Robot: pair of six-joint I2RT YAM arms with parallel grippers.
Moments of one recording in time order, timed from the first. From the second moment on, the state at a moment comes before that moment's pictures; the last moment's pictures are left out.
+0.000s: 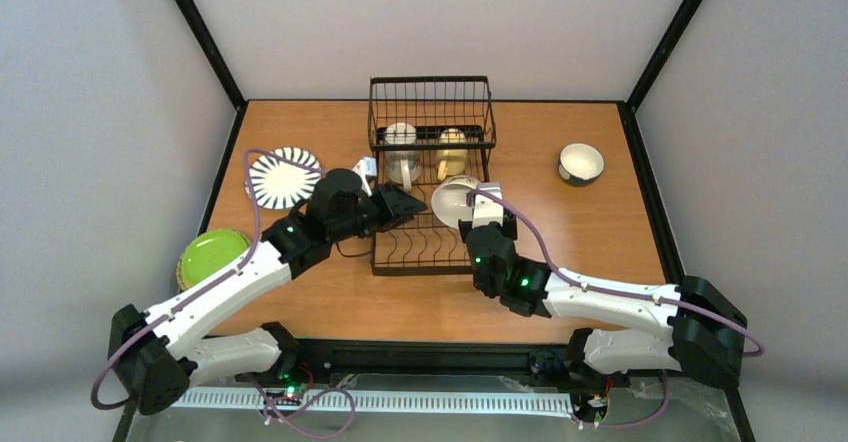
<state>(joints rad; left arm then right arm) -0.74 1.08 0.91 -0.27 0.09 -1.11 1.08 1.17 0.63 0.34 1.10 -0.01</state>
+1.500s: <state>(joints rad) -0.66 1.20 0.87 0.02 0.36 -1.67 1.13 1.23 0.55 0.69 1.13 -0.31</state>
